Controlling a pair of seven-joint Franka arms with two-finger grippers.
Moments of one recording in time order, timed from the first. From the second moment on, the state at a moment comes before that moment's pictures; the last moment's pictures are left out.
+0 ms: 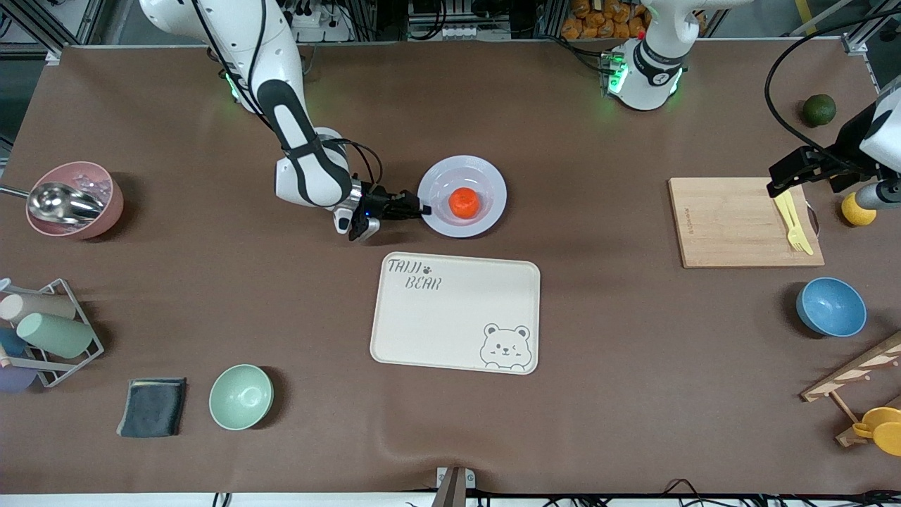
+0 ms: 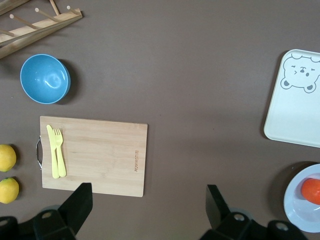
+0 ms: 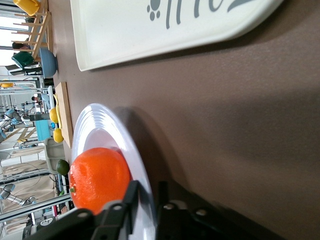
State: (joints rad) left arm 0.02 -0.01 -0.06 -1.60 0.01 1.58 -0.12; right arm 0.70 0.51 -0.06 -2.27 1.97 2.27 -1.11
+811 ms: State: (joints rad) left arm 0.03 -0.01 -0.05 -1.60 0.01 1.58 -0.12; right arm 0.69 0.47 -0.07 -2.21 2.01 2.26 -0.85
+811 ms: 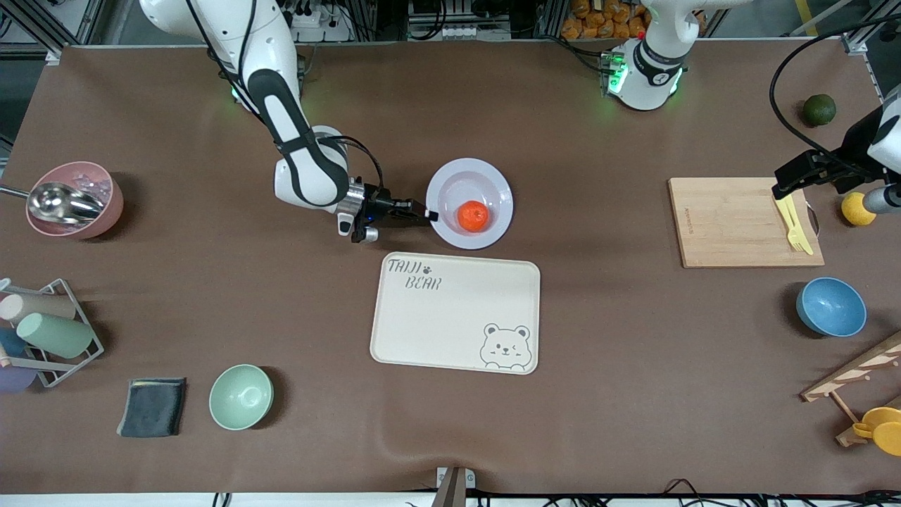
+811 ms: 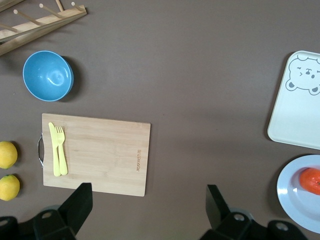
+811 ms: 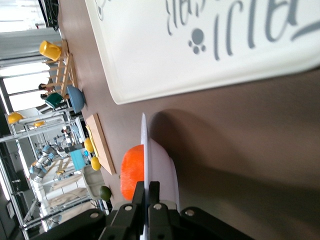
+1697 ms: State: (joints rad) left arm 0.03 0.01 -0.05 -1.60 0.01 1.59 -0.12; right arm 0.58 0.43 -0.08 -2.16 2.03 2.14 -0.82
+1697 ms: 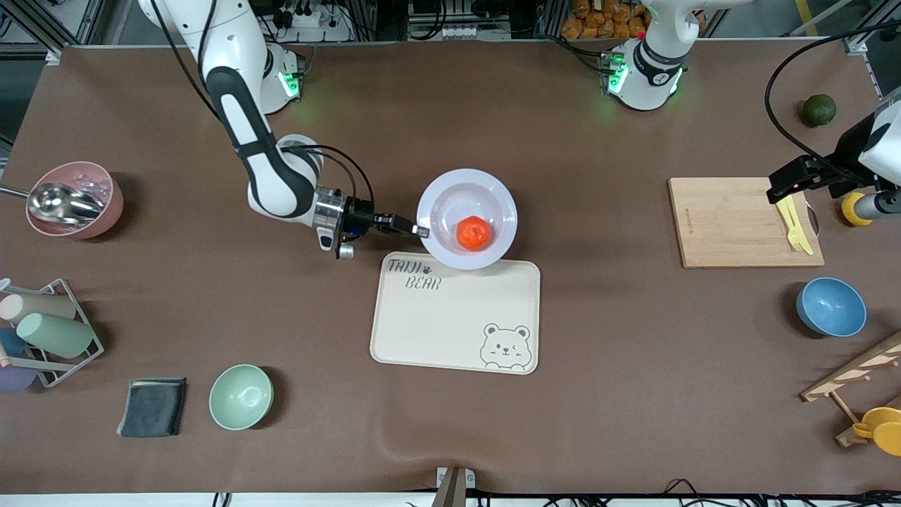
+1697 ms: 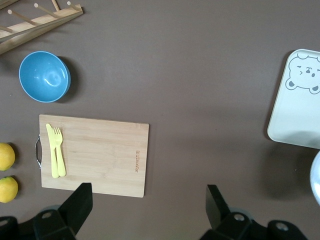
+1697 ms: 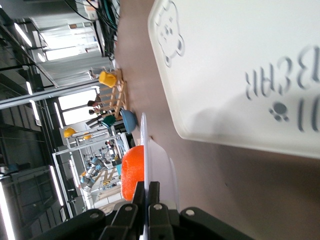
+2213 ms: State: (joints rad) left arm 0.03 0.01 -0.05 -1.60 0.01 1.60 -0.11; right arm 0.53 0.62 -0.08 -1.90 2.04 2.17 -0.84
